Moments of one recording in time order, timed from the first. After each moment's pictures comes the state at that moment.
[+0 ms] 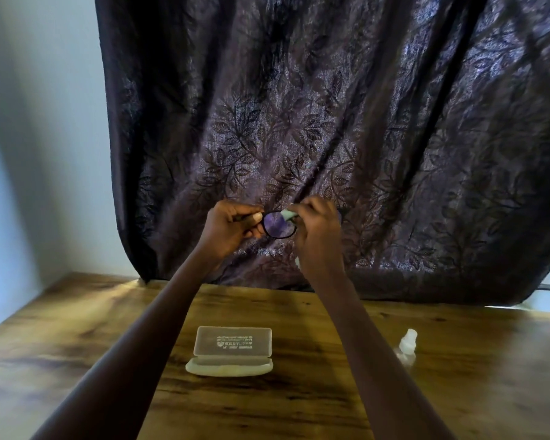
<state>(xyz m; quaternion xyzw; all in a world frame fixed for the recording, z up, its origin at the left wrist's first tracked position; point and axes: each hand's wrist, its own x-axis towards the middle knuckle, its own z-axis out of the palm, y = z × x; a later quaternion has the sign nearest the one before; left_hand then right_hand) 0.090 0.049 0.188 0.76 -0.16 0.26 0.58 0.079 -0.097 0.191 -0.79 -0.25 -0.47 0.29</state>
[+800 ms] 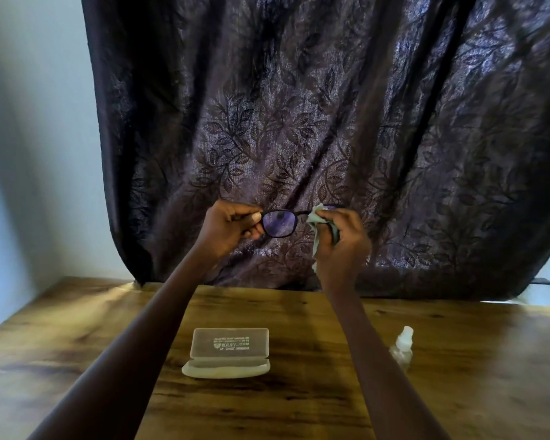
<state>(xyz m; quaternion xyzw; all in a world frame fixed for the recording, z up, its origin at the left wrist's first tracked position) 0.093 0.046 0.189 0.76 -0.18 0.24 0.58 0.088 -0.122 0.170 -0.69 -0.16 -0.54 0.45</state>
